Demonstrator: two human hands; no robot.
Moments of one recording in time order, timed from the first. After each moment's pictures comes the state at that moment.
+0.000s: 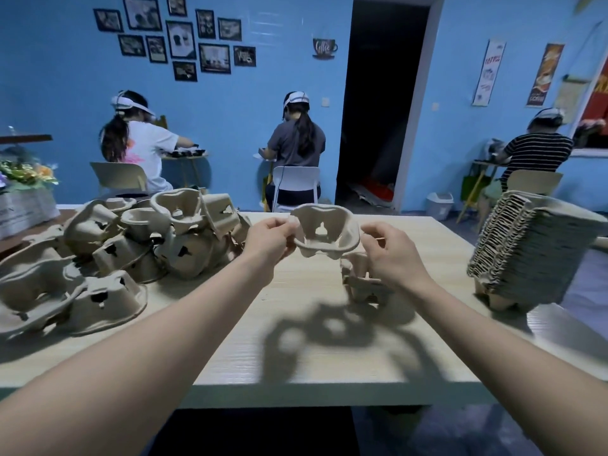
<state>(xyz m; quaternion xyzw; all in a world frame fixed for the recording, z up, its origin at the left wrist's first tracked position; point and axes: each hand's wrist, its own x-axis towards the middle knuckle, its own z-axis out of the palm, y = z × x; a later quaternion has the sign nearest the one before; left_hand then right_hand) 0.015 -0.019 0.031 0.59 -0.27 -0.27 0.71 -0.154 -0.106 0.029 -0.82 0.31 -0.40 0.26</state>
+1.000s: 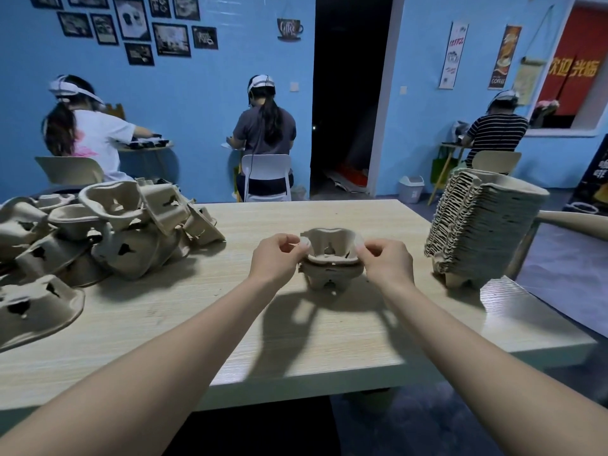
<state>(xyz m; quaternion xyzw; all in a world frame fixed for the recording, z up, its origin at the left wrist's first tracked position) -0.044 -0.065 -0.016 0.70 -0.40 -0.16 0.57 -0.198 -0.145 -0.013 -0.71 0.47 -0.43 0.31</state>
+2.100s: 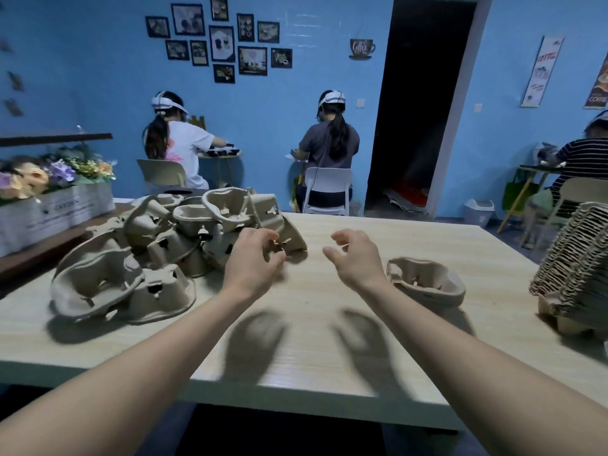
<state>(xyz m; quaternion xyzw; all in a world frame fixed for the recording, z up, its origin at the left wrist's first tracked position) 0.076 0.053 -0.001 0.79 -0.41 0.10 0.44 -0.049 -0.066 0.013 -0.84 0.32 -0.34 0.27</state>
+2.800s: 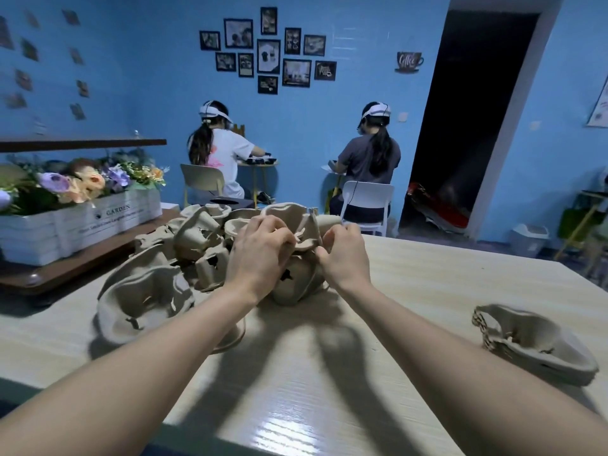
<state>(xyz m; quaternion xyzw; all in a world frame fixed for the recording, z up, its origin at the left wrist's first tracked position) 0.180 0.076 0.014 0.78 -0.45 0.31 0.31 0.093 -0.038 0.025 -0.87 0.28 -0.35 0.20</state>
